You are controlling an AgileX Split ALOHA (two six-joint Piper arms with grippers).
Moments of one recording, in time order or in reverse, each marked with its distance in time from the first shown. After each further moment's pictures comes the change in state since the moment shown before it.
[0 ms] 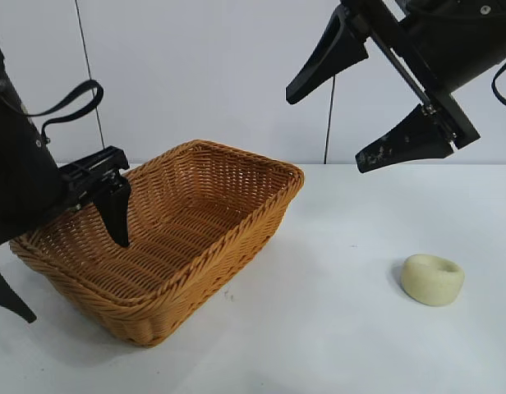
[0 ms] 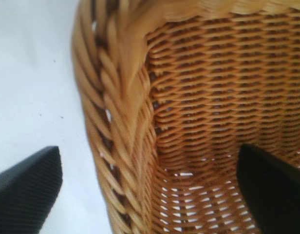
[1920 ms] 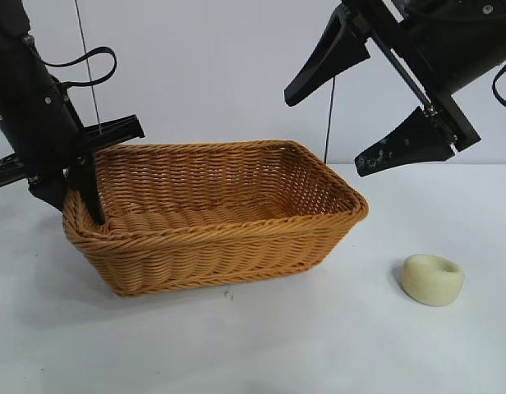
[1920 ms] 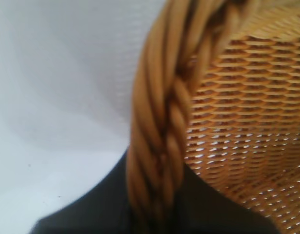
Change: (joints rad) left arm 0.151 0.213 -0.452 -0.145 0.415 0.997; right arm 0.000 0.000 0.000 0.000 0.031 0.000
